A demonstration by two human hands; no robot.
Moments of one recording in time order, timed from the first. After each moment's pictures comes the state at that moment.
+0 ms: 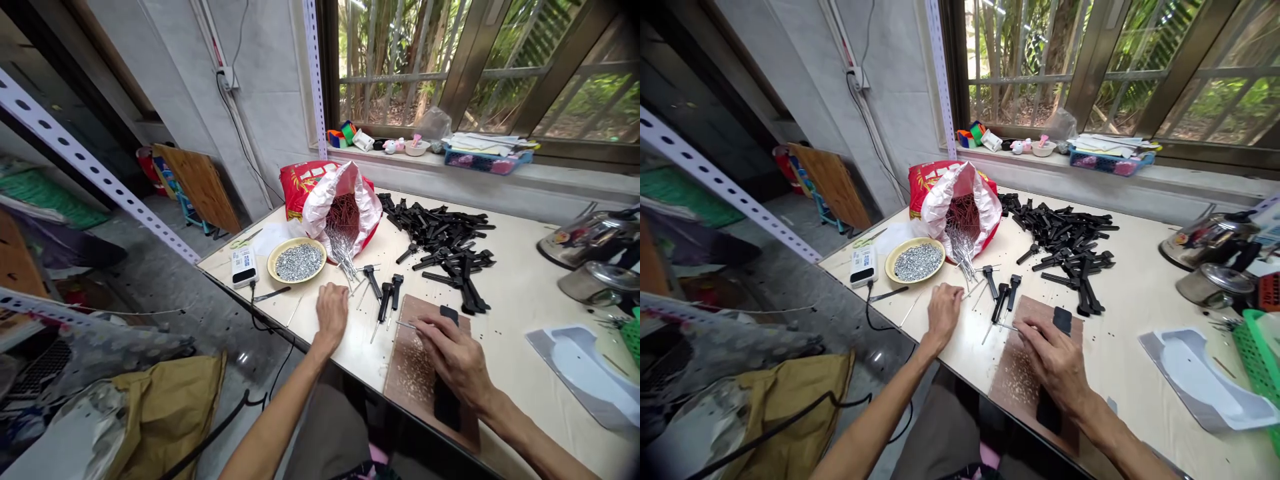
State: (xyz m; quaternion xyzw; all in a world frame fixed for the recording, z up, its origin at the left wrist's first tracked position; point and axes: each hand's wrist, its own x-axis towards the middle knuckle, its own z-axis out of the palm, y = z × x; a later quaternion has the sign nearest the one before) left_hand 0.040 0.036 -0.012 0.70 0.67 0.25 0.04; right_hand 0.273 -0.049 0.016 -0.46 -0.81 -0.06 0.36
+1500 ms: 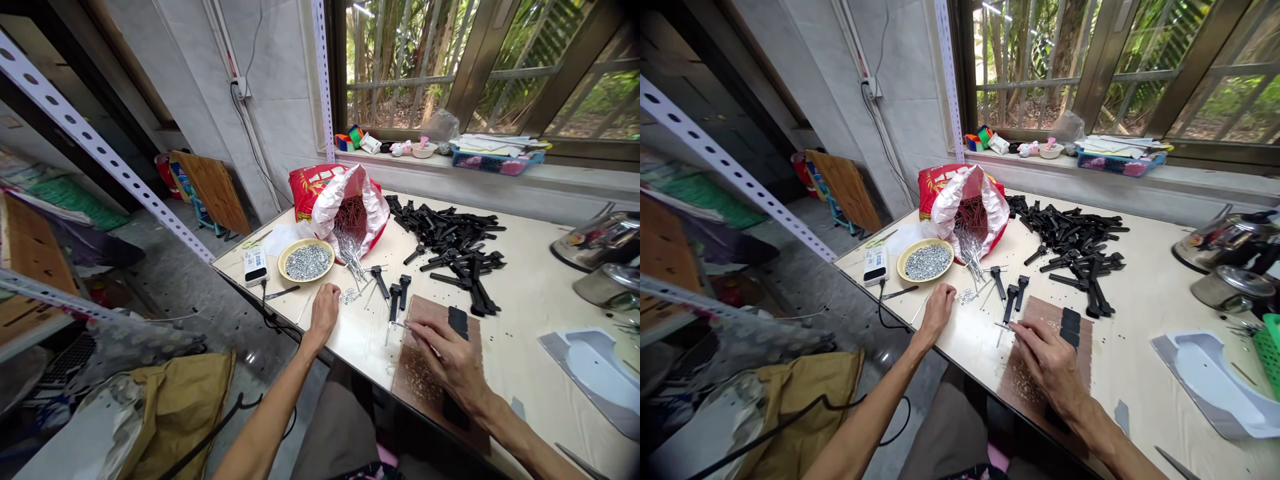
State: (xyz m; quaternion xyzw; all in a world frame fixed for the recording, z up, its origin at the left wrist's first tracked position) left_hand -0.004 0.038 -0.011 0.67 0.65 0.32 0.19; right_hand 0.253 -0.052 0.013 -0.45 -0.81 0.03 0.38
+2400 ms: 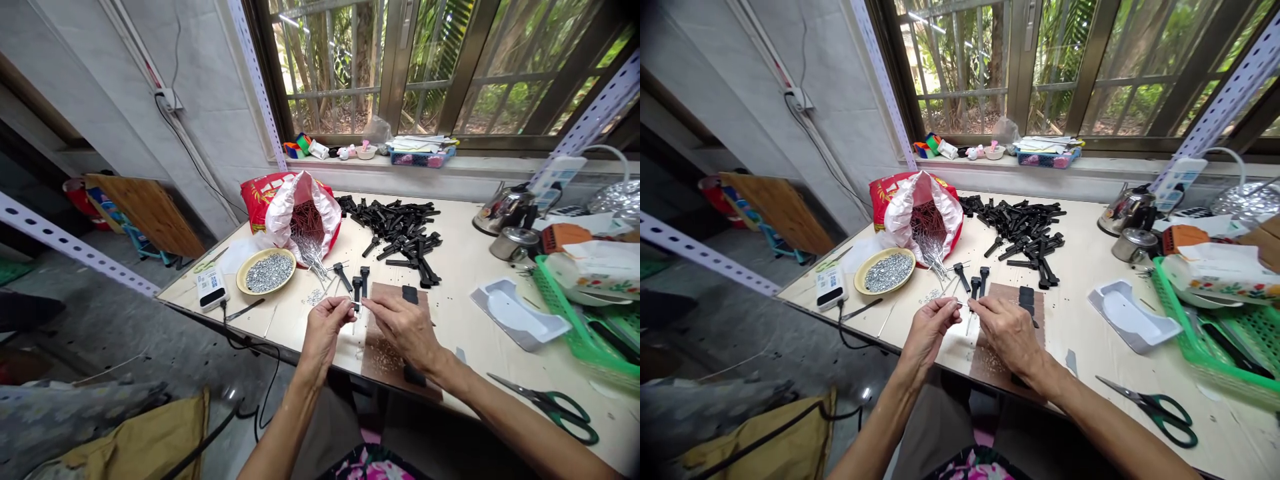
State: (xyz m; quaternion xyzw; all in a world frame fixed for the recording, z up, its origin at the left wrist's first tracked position) left_hand 0.078 -0.021 0.048 0.33 0.40 0.51 0.68; right_hand 0.247 -0.058 0.052 -0.50 -0.81 -0.07 0.31
